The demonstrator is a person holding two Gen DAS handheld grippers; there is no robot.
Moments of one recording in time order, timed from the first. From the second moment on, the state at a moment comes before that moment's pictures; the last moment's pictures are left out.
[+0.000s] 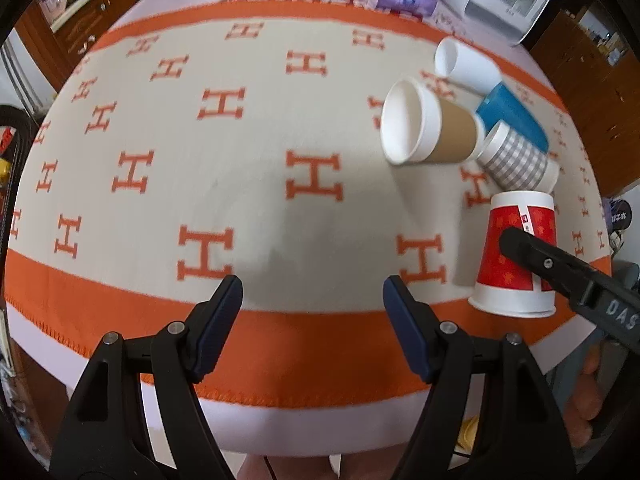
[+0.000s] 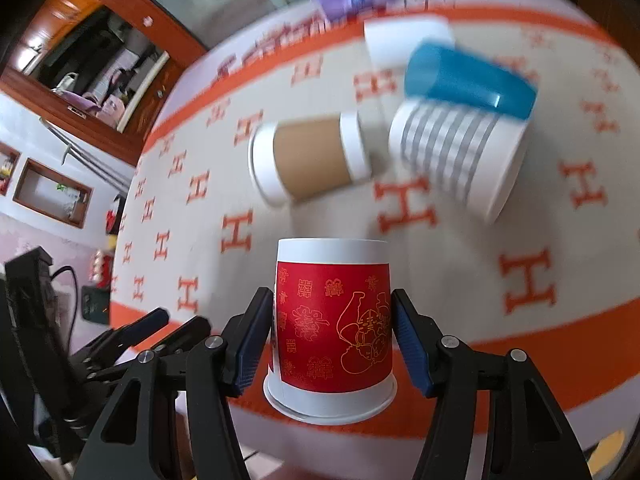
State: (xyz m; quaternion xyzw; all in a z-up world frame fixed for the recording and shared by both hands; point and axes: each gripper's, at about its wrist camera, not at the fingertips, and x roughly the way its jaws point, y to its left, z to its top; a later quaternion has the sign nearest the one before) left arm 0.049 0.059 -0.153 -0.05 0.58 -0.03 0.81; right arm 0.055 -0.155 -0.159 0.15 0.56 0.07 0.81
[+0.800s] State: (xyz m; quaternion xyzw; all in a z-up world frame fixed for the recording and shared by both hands) left arm 0.029 0.043 -0.163 -0.05 0.52 0.00 0.85; right arm -0.013 -0.134 -0.195 -0.03 0.38 0.11 0.92
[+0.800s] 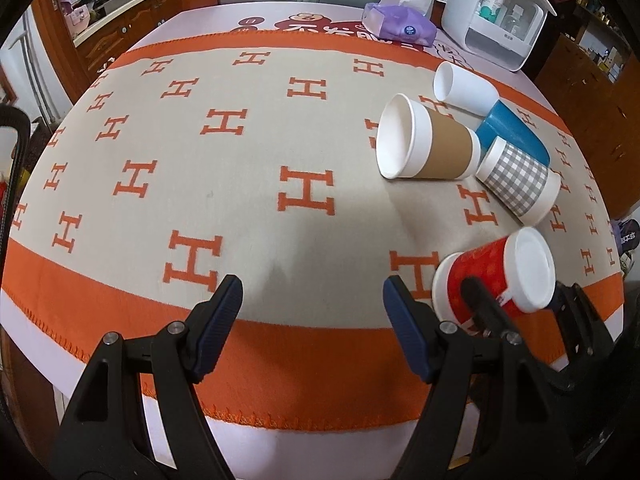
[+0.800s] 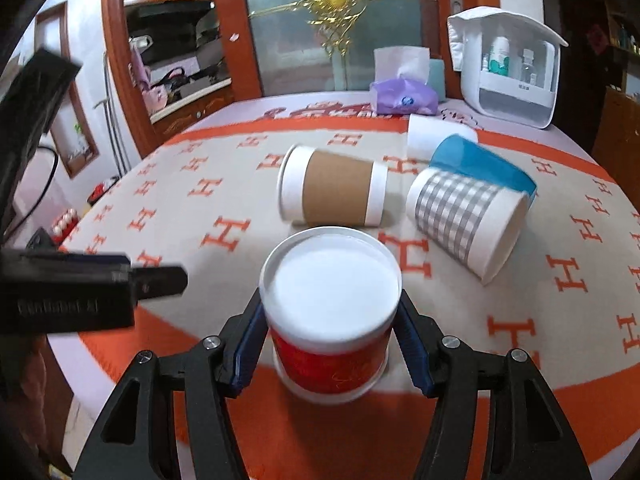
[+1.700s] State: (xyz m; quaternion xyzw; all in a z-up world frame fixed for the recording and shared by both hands) left arm 0.003 0.020 -0.146 -0.03 0.53 -0.02 0.85; right arm -0.054 -0.170 -0.165 0.06 0.44 0.09 0.89
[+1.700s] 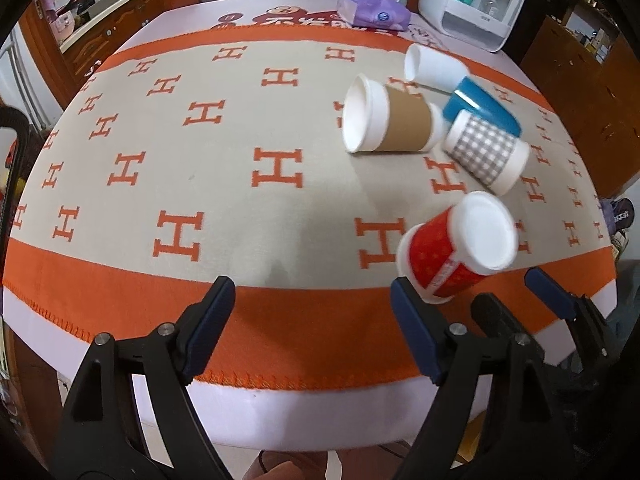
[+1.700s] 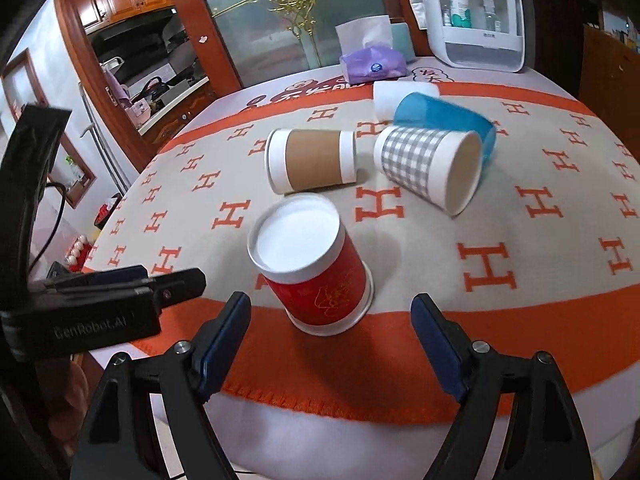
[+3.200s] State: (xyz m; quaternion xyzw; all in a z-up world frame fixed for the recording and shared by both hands) left arm -0.012 -0.043 0.005 -0.01 0.44 -0.01 0.90; right arm -0.054 -0.227 0.031 0.06 0.44 0.03 0.90
